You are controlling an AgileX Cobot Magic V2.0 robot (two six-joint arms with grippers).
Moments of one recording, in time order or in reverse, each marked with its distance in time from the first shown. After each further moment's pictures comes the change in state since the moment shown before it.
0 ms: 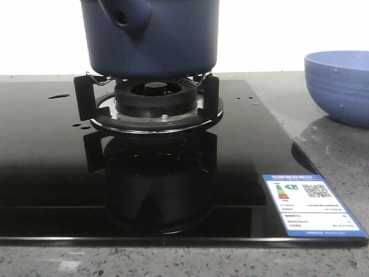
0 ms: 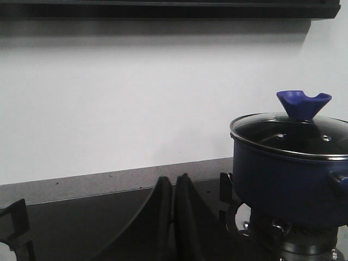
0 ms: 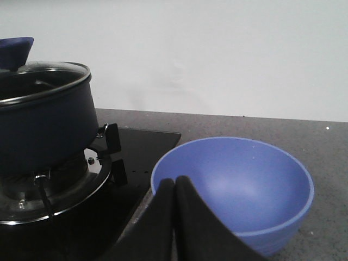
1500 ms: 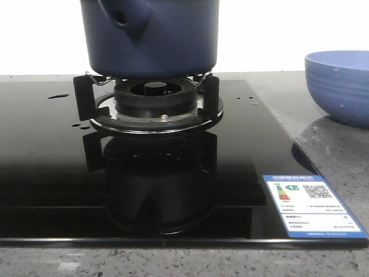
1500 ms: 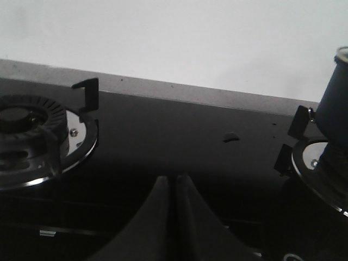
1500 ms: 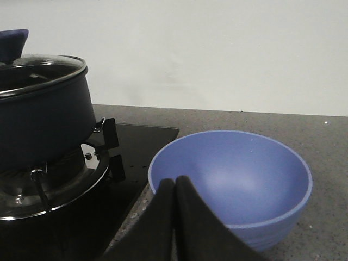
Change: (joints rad) left arm -0.003 -0.061 0.092 1.462 -0.089 -1.598; right arm 0.000 -0.005 0.012 0.002 -0.002 0.000
